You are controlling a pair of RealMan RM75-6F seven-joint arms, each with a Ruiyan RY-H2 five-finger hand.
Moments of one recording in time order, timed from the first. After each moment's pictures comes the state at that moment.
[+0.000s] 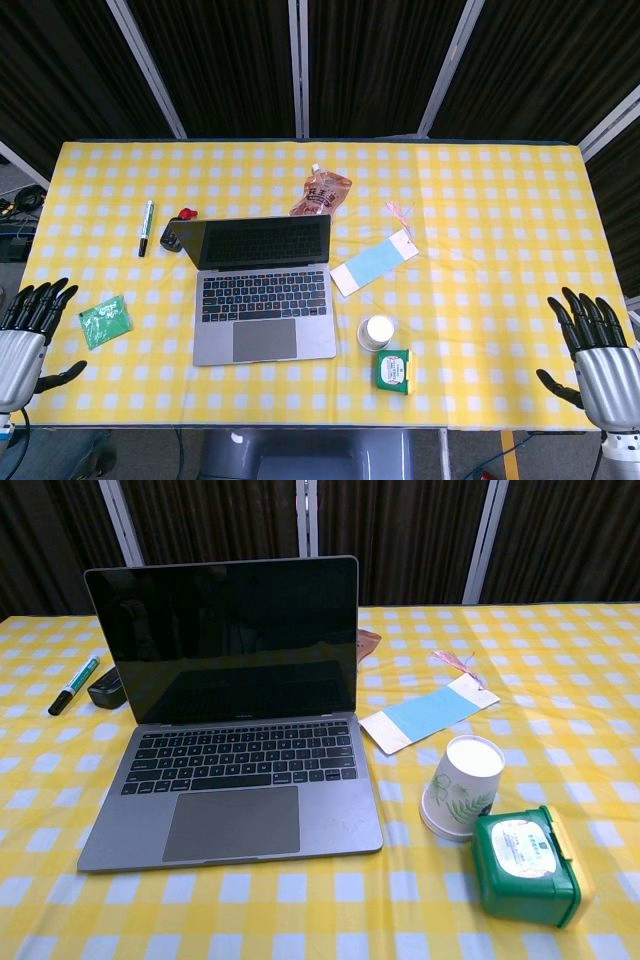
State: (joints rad) left arm -0.06 -1.01 0.02 -1.84 1.62 1.53 0.15; right arm 0.00 -1.04 0.04 -1.74 -1.67 1.63 -0.14
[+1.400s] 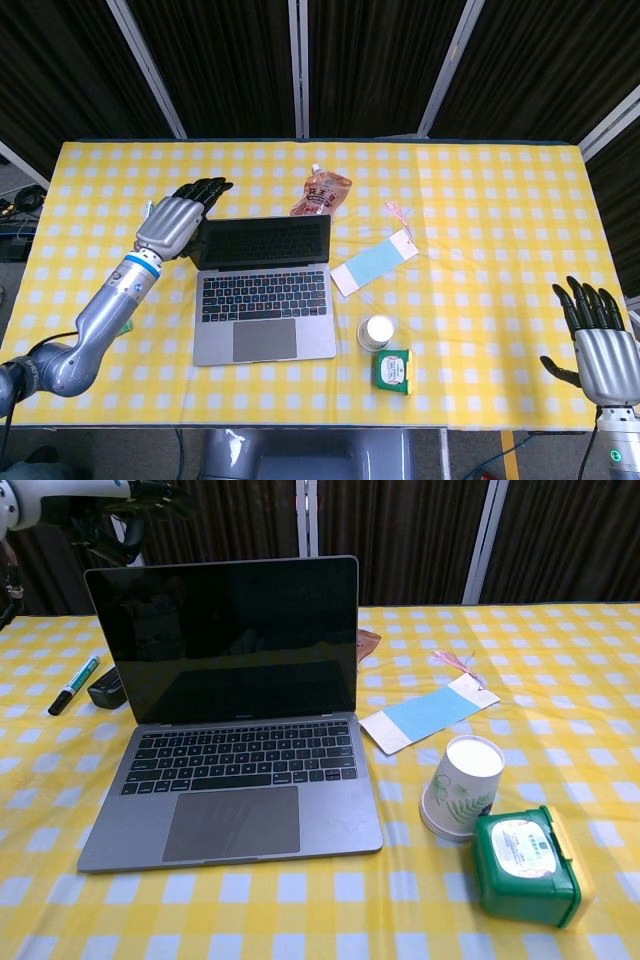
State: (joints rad) left arm -0.83 -1.18 -0.36 -1.67 0.89 0.76 0.31; right arm 0.06 -1.07 0.09 -1.70 -1.49 1.50 -0.17
